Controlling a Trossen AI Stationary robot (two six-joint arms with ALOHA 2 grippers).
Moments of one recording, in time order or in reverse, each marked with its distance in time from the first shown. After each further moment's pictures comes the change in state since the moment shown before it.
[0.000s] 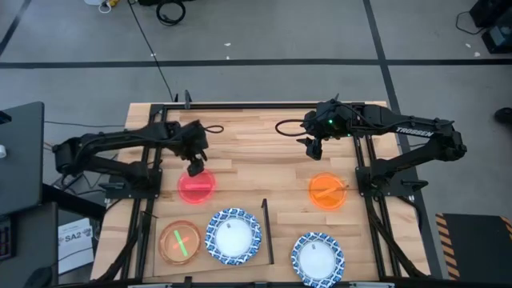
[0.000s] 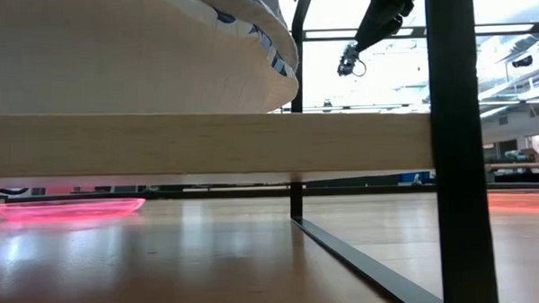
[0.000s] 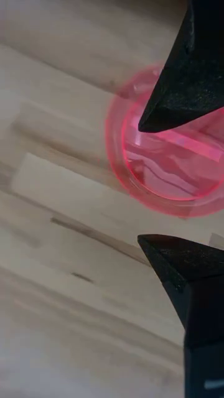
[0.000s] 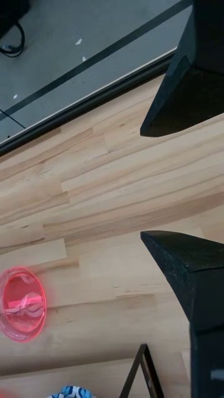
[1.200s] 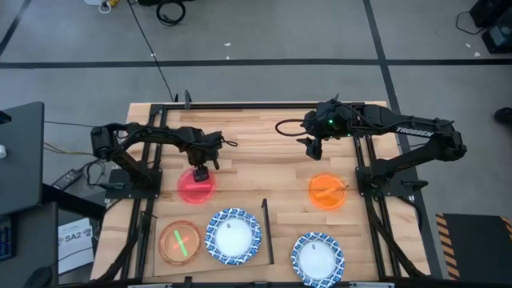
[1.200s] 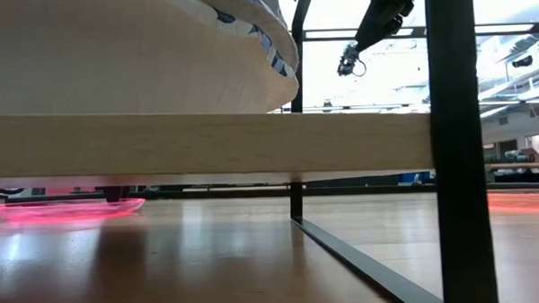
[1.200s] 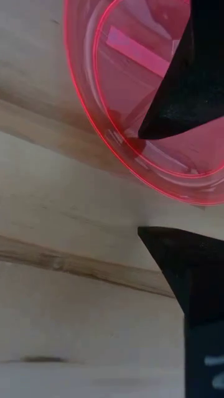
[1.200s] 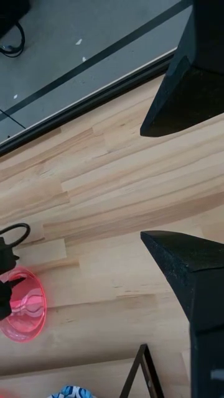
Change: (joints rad) left arm 0.000 0.414 0.001 0.063 -0.005 0.133; right arm 0.000 0.000 0.000 0.000 0.000 0.000
